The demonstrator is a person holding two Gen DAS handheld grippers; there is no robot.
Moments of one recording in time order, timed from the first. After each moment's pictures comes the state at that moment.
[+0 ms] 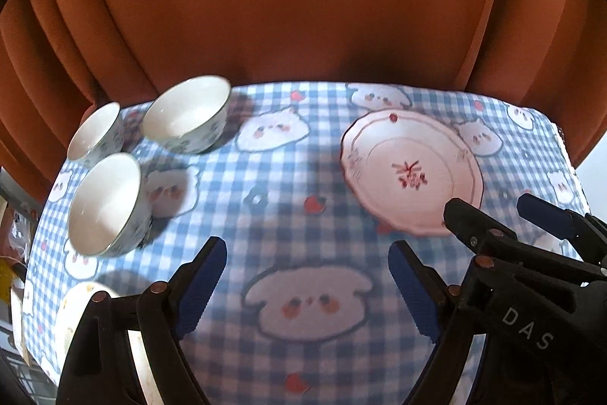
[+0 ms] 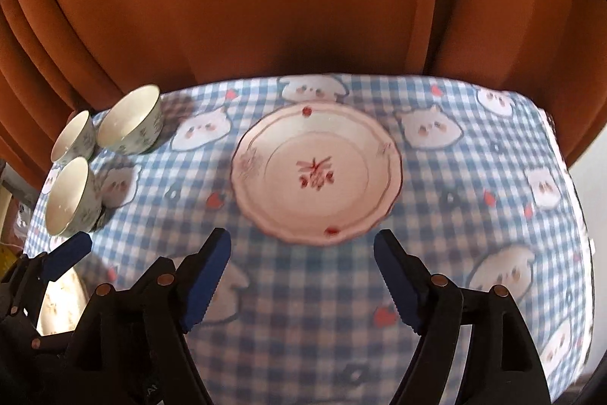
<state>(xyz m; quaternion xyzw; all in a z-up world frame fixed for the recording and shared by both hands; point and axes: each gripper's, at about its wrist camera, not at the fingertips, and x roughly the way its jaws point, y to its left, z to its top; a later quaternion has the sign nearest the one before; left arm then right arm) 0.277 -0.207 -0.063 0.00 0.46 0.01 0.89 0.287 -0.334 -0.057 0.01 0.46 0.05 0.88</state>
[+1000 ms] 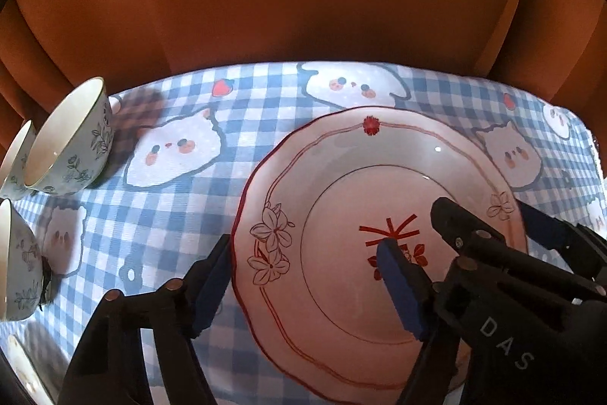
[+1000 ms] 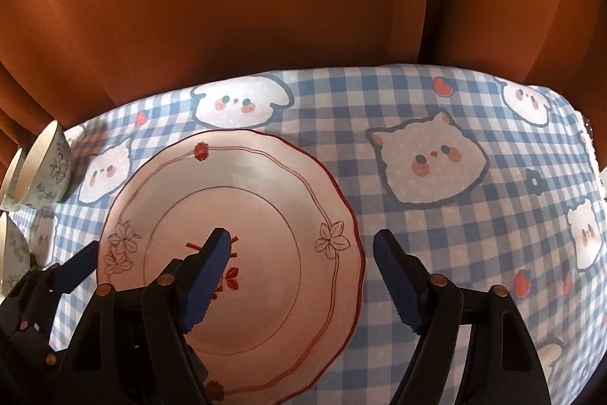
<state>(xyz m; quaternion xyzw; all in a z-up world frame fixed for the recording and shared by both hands) 0.399 -0.267 -0.142 0.00 0.51 0.01 0.86 0.408 -0.388 -0.139 0.04 0.49 0.04 0.87</state>
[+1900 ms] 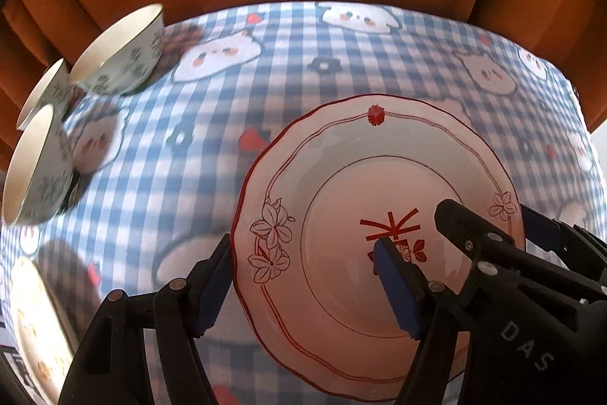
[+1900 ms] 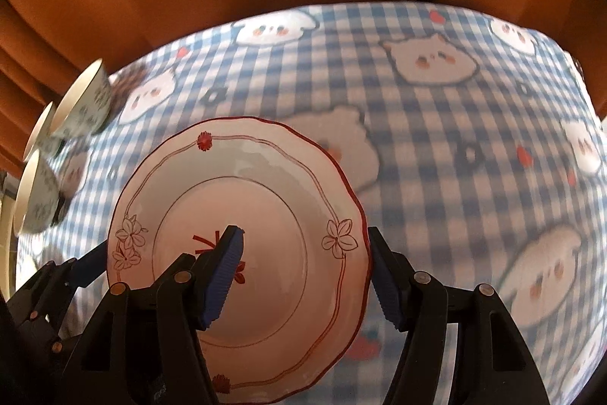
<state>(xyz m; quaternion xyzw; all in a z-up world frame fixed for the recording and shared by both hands) 0.287 -0.243 -0.148 0.00 0.56 0.00 0.83 0.302 -0.373 -0.137 0.06 0.53 0.05 0.84</state>
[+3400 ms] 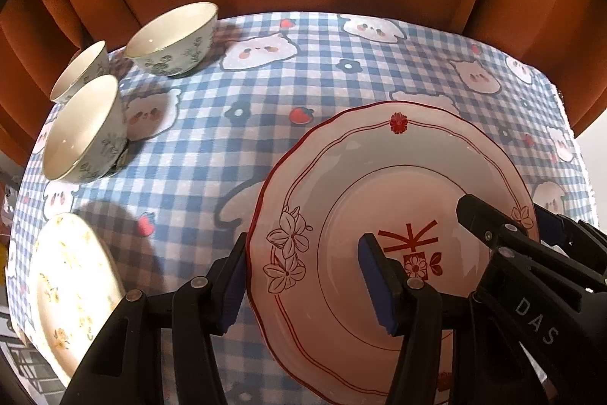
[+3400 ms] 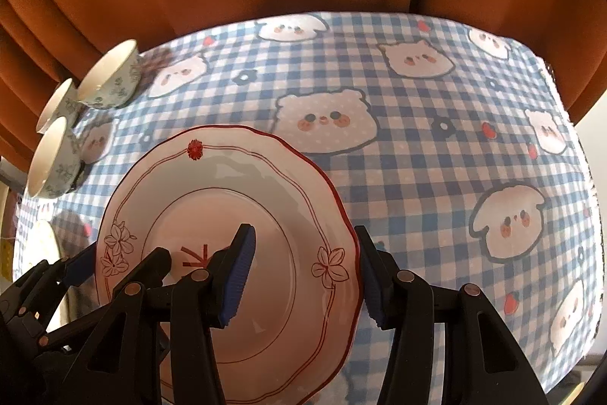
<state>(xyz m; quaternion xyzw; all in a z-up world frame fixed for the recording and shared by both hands) 0.236 -0.204 -0.106 -0.02 0.55 0.00 0.83 0.248 -0.346 -0.095 0.02 0.52 0.03 0.85</state>
